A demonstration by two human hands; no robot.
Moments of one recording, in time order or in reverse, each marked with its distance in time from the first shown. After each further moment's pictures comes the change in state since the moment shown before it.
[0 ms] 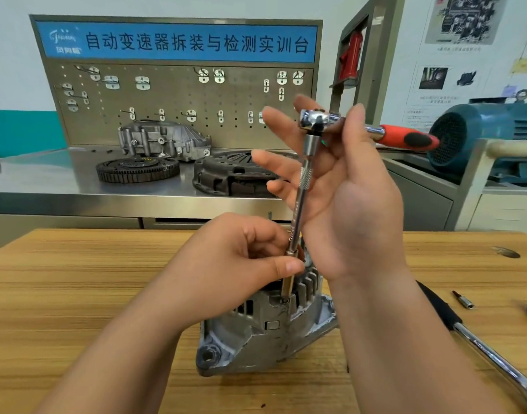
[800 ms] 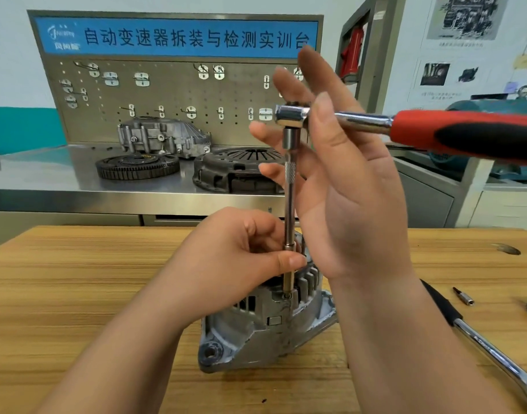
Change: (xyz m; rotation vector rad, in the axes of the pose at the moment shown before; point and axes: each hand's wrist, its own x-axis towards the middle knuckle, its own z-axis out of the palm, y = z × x) left_hand 0.000 -0.002 0.001 -0.011 0.042 0.009; right_hand -0.004 -0.001 0.006 -0.133 -0.090 -0.187
